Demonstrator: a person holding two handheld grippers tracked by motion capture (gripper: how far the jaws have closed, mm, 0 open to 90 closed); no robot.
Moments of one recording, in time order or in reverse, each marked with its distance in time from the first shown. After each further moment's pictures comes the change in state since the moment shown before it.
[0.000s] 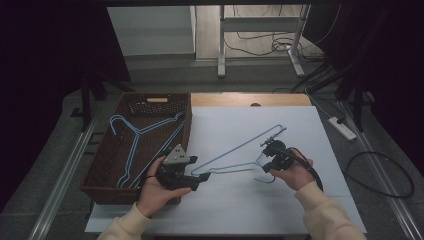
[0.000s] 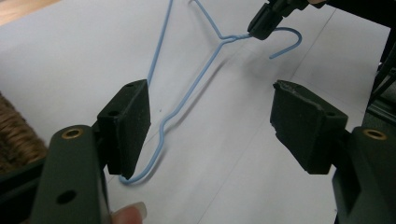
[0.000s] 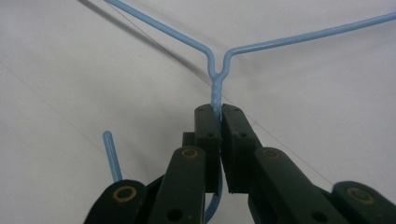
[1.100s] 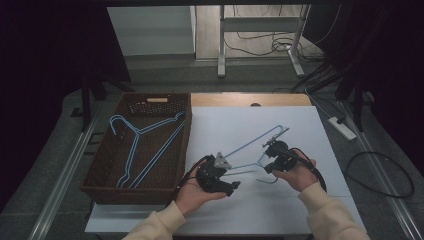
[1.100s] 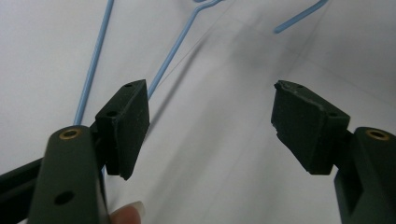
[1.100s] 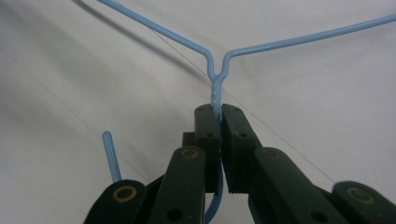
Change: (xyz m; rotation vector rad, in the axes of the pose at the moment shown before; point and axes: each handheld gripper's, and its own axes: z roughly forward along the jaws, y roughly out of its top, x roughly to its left) left arm -0.035 0.017 0.097 0.182 0.005 0.060; right arm -0.001 -0.005 -0.007 0.001 0.000 -0.019
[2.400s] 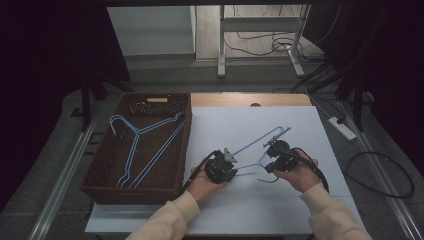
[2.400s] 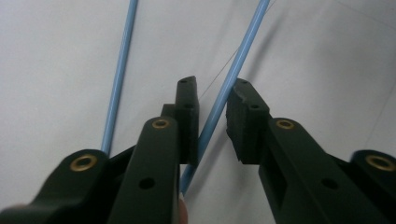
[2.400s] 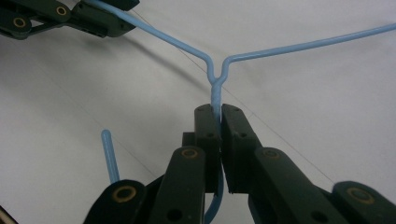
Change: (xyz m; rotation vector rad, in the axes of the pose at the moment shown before) left arm 0.025 0.005 0.052 0.069 0.056 0.028; right arm 0.003 -0.001 -0.010 -0.020 0.003 -0.017
